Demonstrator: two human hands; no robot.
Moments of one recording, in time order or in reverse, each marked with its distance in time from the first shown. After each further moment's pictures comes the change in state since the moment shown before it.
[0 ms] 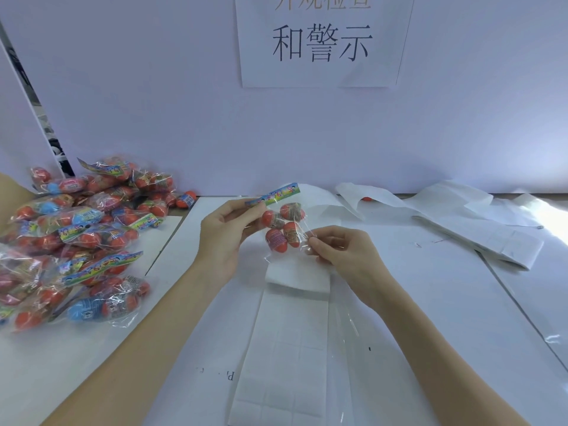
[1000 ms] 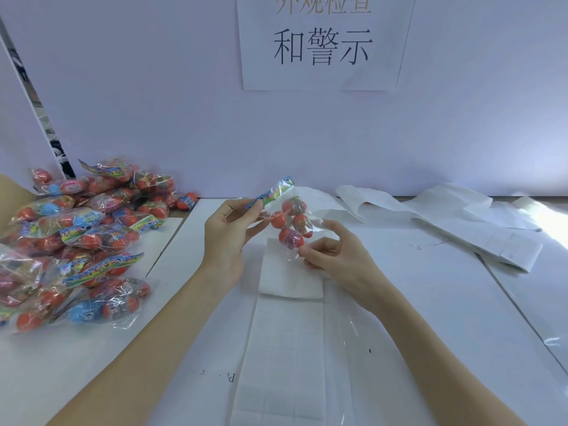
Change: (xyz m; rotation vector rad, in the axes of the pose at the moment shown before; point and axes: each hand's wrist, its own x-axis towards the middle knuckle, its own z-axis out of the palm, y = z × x) left_hand -0.006 -0.001 0.009 -0.032 0.056 0.052; right_hand 0.000 0.002 0.005 0.062 -0.101 0.027
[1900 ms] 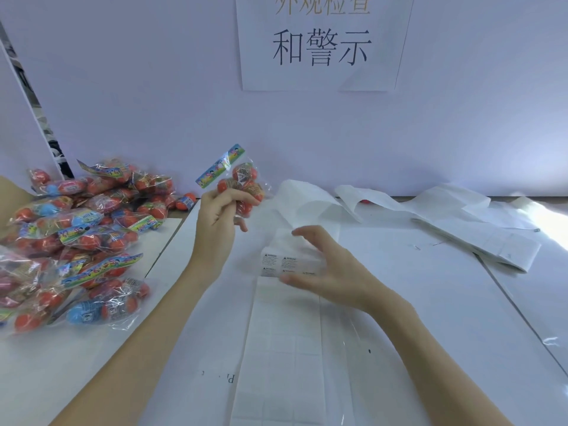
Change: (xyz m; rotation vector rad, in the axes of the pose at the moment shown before) left_hand 0.014 0.009 -0.020 0.479 -0.138 0.398; right_hand -0.001 0.007 -0.002 -0.613 -0.166 -0.116
